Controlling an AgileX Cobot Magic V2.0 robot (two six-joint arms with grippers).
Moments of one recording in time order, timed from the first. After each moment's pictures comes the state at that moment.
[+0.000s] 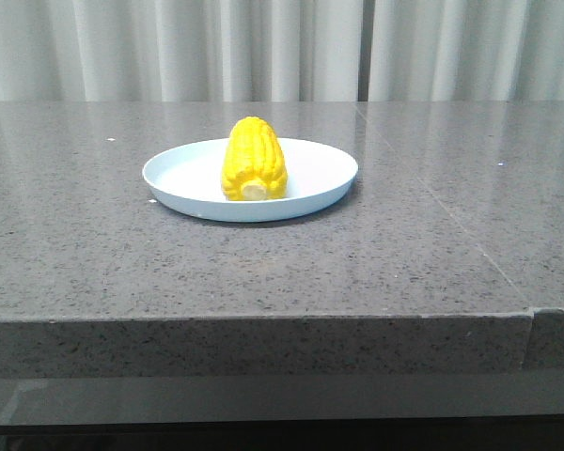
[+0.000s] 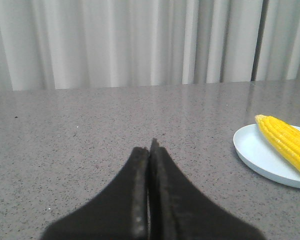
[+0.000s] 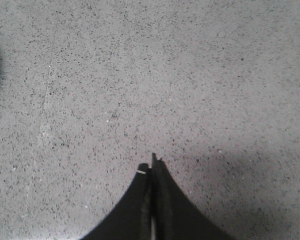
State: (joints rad) left arm -0.16 0.00 -0.36 0.10 0.48 -0.11; right arm 0.07 0.90 -0.87 -0.03 0.77 0.15
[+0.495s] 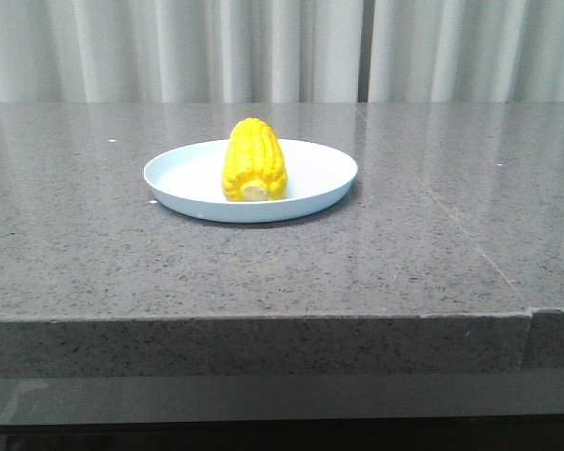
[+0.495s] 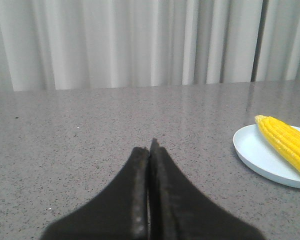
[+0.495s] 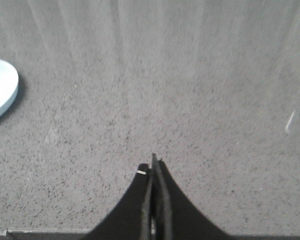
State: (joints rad) left arm -0.16 0.00 -0.36 0.10 0.48 -0.11; right arm 0.07 0.23 -0.46 -0.08 0.60 0.15
